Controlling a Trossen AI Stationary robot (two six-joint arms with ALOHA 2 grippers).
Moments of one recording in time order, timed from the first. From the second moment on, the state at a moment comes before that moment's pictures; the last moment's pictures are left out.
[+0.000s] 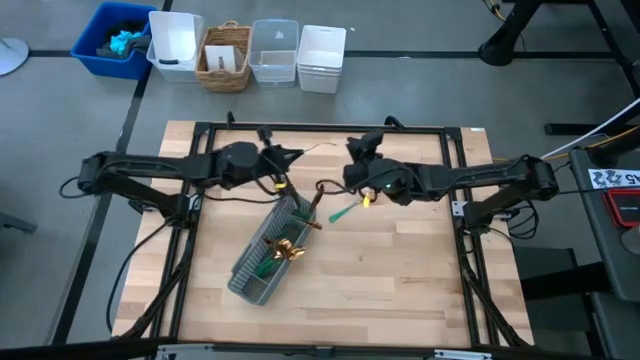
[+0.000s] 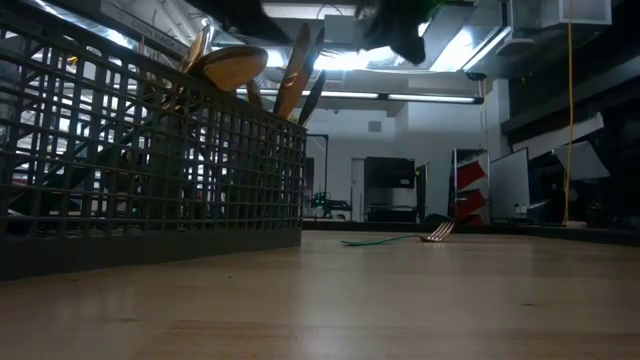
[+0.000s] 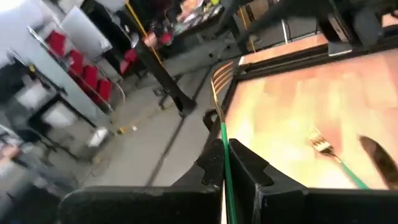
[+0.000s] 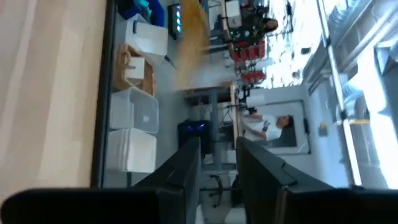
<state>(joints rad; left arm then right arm) 0.08 1.18 0.95 -0.04 -0.50 0.41 0.04 1.45 1.21 -0.12 0.93 -1.03</state>
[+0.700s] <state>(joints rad) -0.07 0.89 0.44 0.59 -0.46 0.04 -0.21 1.12 0.94 -0.01 -0.09 -0.23</state>
